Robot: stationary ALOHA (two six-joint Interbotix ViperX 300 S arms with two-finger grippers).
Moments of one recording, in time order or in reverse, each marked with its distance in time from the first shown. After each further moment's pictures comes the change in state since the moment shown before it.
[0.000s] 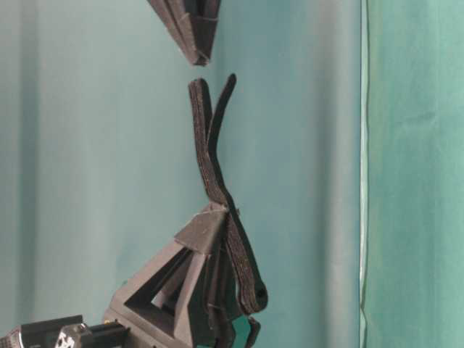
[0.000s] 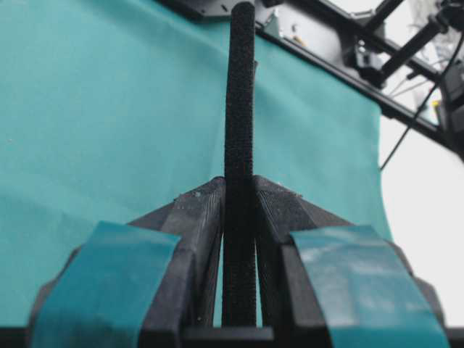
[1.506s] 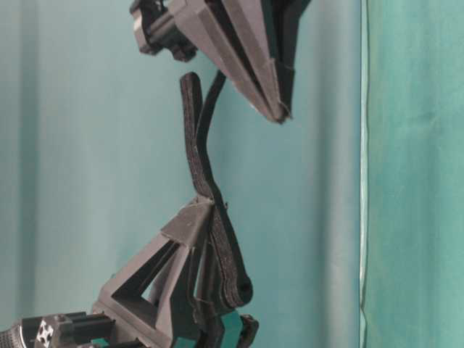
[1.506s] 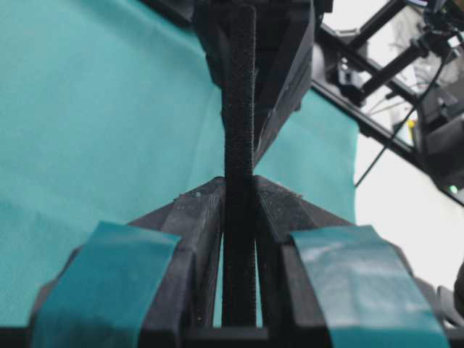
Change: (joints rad) left arm 0.000 0.000 -0.017 -0.003 0.000 -0.101; right arm 0.060 0.252 -0.126 -0.334 0.002 -0.020
